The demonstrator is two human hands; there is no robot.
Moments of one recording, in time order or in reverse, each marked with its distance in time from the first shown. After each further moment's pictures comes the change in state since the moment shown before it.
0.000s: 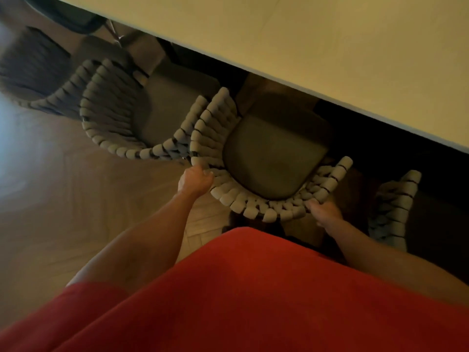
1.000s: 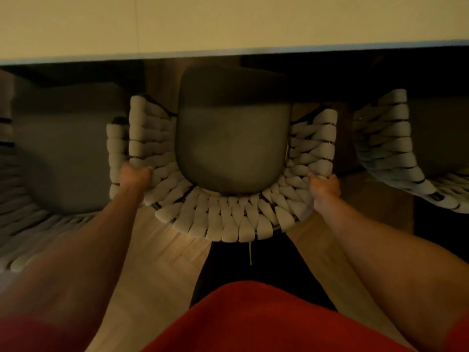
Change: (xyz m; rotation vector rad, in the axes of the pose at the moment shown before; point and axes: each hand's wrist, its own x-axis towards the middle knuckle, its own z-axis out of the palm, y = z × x) left_hand 0.268 0.023 -0.007 -0.166 -0.053 -0.073; right_hand 0.054 -0.047 0.067 0.707 0.447 0.469
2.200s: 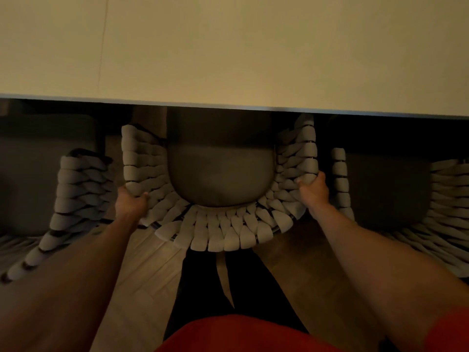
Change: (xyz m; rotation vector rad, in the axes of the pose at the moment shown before) left_hand -0.084 0.062 0.103 -0.120 0.011 -0.016; right_hand 0.130 -0.108 -0.100 -0.179 -0.119 -0.449
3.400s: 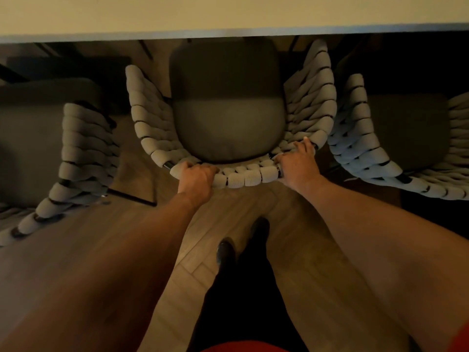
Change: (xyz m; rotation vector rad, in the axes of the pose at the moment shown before) left_hand -0.096 -0.073 0.074 1.062 -0.131 1.079; right_hand -0.113 0.075 0.079 -1.326 -0.092 -0.725
